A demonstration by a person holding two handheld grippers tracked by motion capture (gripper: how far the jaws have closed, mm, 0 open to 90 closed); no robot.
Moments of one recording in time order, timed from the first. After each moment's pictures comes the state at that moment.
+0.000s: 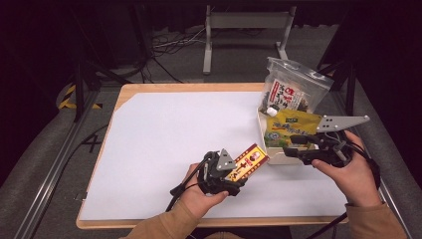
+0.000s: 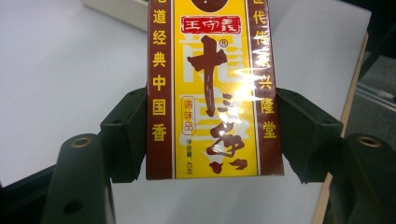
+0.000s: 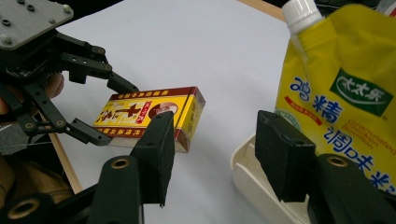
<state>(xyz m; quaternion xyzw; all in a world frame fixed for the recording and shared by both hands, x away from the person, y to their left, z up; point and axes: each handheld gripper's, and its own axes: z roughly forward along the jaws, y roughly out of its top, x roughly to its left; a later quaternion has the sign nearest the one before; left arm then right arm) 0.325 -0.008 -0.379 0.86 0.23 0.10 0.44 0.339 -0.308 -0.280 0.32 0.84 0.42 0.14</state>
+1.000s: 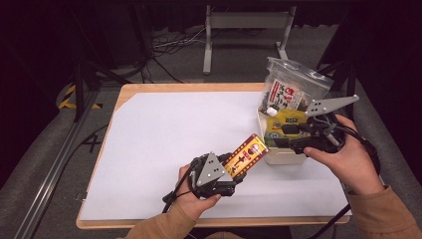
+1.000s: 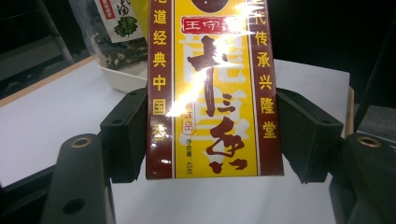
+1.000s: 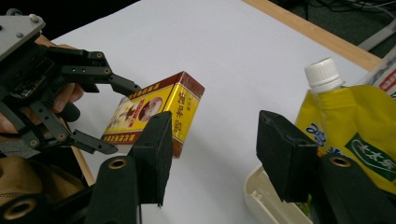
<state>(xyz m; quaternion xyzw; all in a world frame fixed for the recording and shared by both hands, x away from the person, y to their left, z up) 0.311 0.012 -0.381 0.79 0.18 0.17 0.55 0.352 -0.276 -0.243 0.31 0.86 0.40 0.11</state>
